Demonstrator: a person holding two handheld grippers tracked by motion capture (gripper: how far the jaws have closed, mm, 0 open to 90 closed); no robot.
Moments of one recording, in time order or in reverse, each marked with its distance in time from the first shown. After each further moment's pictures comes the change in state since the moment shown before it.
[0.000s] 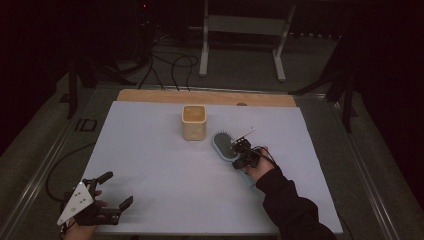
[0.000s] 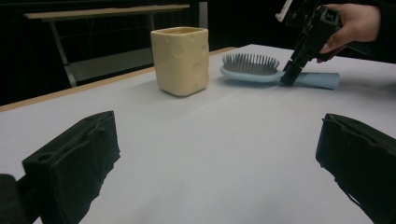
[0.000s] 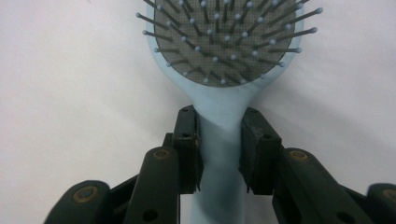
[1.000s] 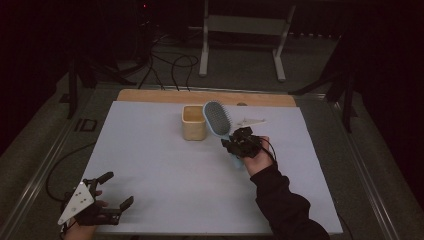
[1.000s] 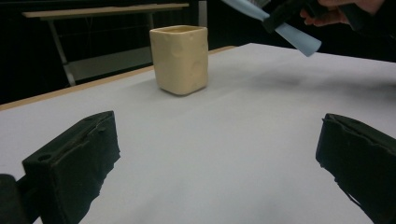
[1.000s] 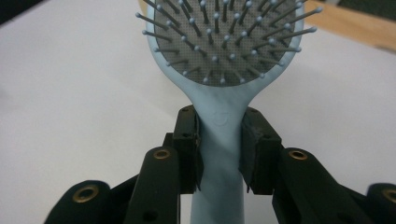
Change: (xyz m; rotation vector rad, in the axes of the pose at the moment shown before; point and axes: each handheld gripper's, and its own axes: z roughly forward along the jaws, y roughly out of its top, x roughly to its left) left arm 0.000 -0.001 0.001 0.006 -0.005 0.002; right arm 0.019 0.023 -0.060 -0.468 0.073 -0.029
